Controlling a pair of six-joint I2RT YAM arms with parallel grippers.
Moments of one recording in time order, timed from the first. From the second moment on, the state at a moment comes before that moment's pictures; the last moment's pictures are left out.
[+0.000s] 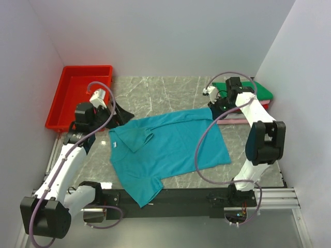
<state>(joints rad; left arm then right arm) -0.12 0.98 0.80 -0.18 0.43 -0.55 0.03 1.77 1.44 -0.90 -0.41 -0.80</state>
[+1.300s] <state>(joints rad) -1.43 1.03 0.52 -0.80 0.10 -1.88 0.22 1.07 0.68 -0.62 -0.75 -1.02</state>
